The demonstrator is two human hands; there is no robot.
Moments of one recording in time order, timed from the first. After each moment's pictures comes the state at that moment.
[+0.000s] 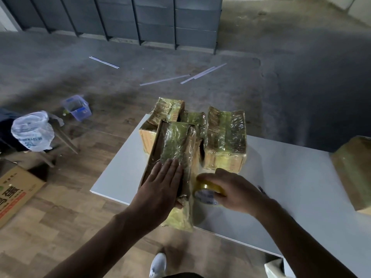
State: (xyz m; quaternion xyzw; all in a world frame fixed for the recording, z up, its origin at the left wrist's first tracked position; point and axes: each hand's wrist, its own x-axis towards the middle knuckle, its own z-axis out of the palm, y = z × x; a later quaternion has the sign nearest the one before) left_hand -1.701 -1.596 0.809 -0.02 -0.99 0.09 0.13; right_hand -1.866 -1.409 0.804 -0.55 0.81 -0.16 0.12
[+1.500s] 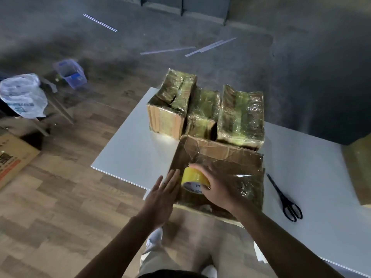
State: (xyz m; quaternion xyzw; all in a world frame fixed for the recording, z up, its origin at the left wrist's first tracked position) left_hand -1.679 -1.613 0.667 0.05 -0.99 -0.10 0.09; right_hand -1.836 -1.464 0.701 -0.48 0.82 -0.28 0.17
